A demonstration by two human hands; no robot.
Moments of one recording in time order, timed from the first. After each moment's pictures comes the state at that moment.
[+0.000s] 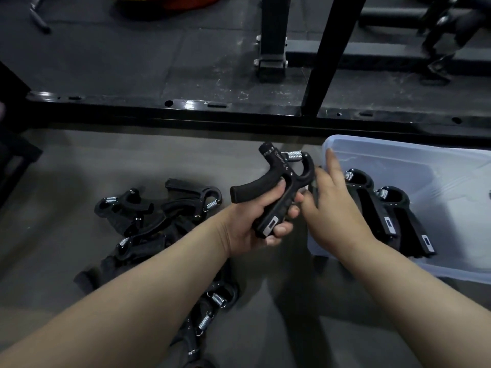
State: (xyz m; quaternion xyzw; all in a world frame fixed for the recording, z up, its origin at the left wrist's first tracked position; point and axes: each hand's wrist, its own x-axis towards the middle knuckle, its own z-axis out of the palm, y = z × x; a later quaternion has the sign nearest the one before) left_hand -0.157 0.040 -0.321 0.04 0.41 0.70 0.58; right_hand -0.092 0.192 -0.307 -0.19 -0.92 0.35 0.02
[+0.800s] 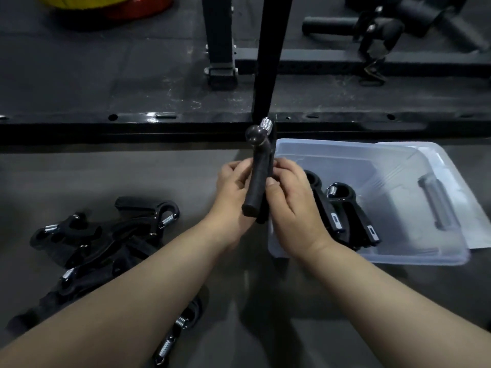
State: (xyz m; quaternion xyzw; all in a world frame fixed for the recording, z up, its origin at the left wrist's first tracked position) left_hand -0.151 0.114 -0.309 0.14 0.70 0.68 0.20; right_hand -0.085 0.207 -0.301 -0.14 -0.85 0.47 0.18
